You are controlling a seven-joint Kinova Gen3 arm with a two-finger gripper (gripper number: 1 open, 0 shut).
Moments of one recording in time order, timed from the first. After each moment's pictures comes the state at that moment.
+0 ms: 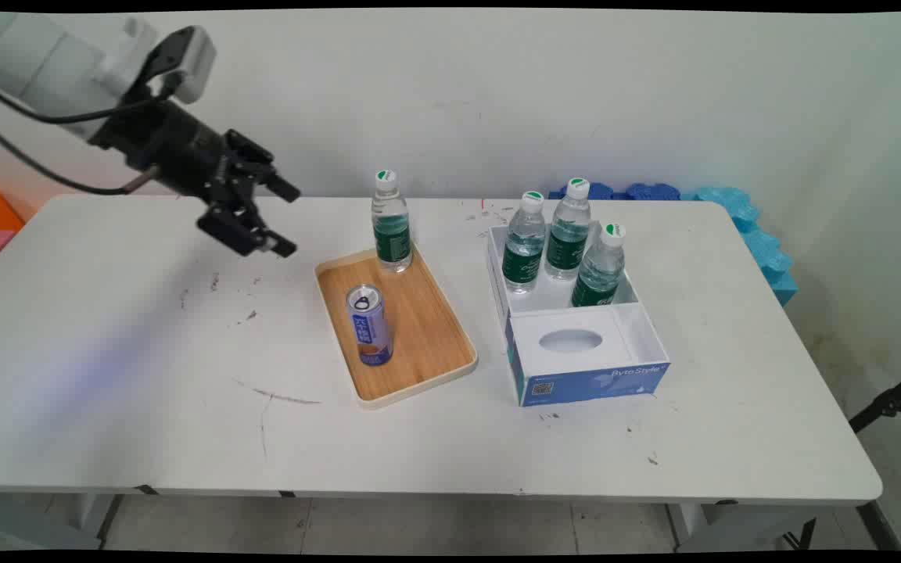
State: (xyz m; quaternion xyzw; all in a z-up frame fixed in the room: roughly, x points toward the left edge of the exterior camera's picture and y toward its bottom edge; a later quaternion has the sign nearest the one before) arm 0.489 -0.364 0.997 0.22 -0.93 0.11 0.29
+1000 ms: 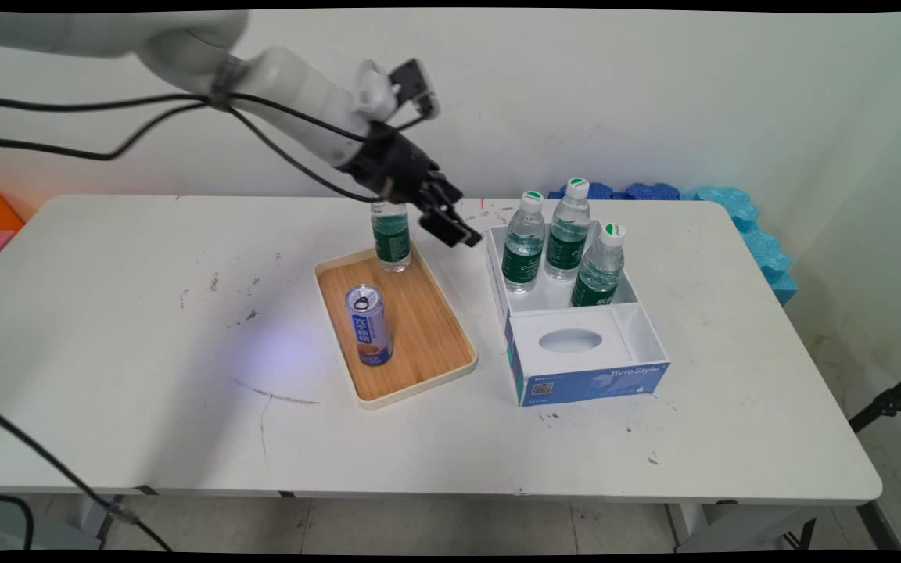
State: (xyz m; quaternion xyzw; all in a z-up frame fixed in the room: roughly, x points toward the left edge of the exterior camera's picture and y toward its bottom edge) arm 0.334 -0.490 0.920 0.28 -0.89 0.12 0.33
